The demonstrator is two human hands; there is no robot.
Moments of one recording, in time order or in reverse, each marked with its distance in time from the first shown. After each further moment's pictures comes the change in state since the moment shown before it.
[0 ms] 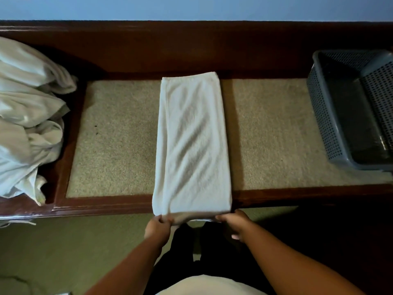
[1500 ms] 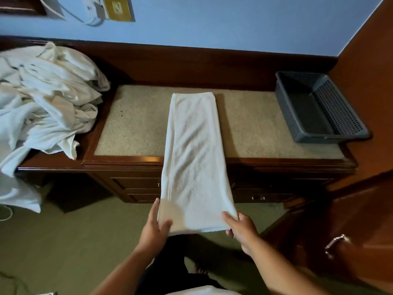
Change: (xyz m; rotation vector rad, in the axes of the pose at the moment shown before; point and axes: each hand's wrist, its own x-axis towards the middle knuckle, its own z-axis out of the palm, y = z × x) left_hand -0.134 -0.178 -0.011 -0.155 -0.049 0.568; right_hand -0.102 0.211 0.011 0.249 0.059 -0.496
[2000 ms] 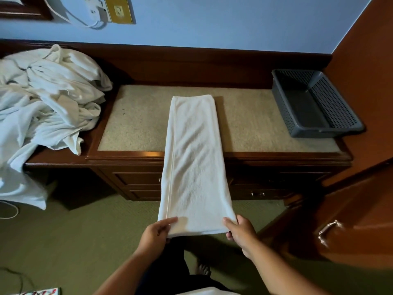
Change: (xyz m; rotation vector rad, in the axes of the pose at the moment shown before) left_hand -0.039 -0.021 0.009 -0.100 -0.086 -0.071; right_hand -0.025 0.039 -0.008 -0.098 -0.037 -0.066
